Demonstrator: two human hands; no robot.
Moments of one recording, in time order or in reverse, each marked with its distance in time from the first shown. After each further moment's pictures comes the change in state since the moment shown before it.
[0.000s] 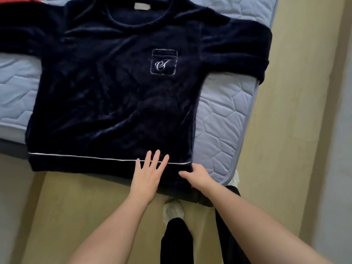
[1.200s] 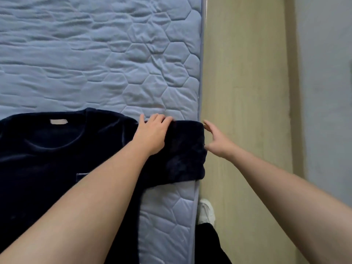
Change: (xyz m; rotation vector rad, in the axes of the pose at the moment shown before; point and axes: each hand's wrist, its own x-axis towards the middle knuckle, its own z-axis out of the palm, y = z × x) left_hand 0.389 0.069 -0.363 -0.067 0.212 0.233; right_hand 0.164 -0.192 -0.416 -0.090 0.196 -0.236
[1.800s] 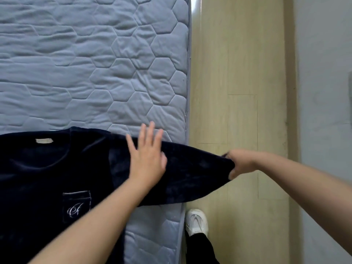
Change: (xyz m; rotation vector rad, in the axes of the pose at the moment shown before) left_hand 0.004 0.045 0.011 -0.024 0.287 -0.197; right_hand 0.011 0.032 -0.112 -0.788 -0.557 0.090
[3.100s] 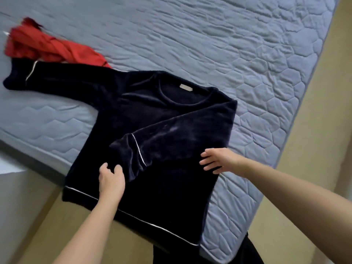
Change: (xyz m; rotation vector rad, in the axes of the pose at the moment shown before) left_hand -0.403 -0.298 -0.045 -1.069 0.064 -1.444; right_hand -0.031 -0.419 0.161 0.688 0.005 -0.002
